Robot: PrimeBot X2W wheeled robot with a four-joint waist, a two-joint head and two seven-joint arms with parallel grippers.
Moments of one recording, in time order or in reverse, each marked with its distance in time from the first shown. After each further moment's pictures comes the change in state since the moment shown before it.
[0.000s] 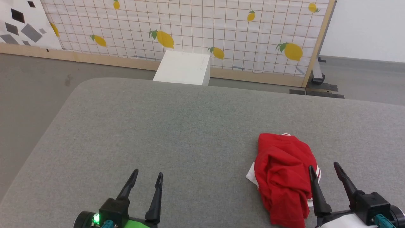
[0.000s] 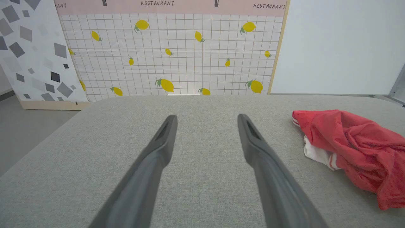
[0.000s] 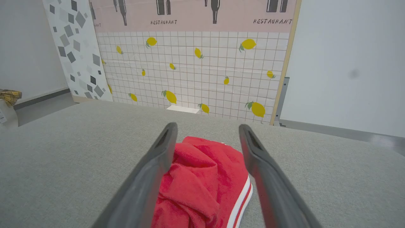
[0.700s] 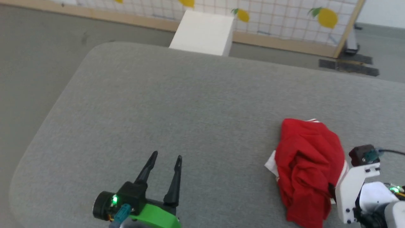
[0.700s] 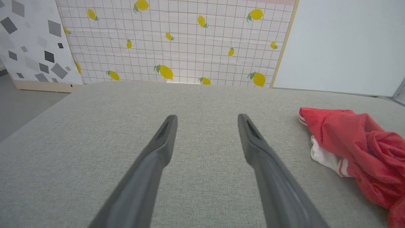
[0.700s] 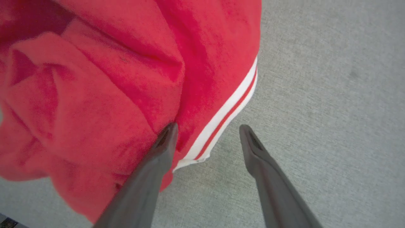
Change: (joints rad) left arm -0.083 -0.131 0.034 0.049 0.073 -0.091 0.000; right arm -0.202 -0.181 -0.009 0.035 0.092 0.000 1.008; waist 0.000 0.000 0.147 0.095
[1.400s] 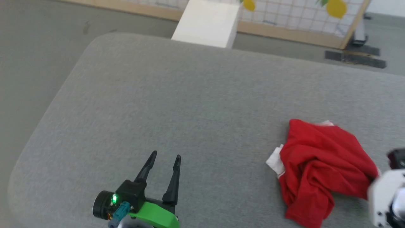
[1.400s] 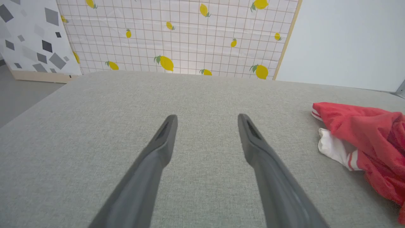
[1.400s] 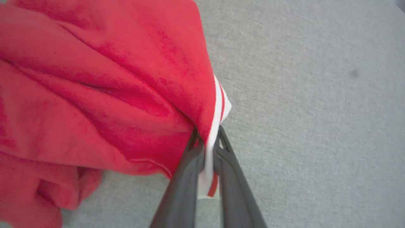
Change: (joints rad) left arm 0.000 -0.069 0.077 0.051 0.055 -0.075 0.000; right arm 0.037 -0.026 -0.153 -0.036 -0.045 0.000 -0.076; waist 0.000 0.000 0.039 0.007
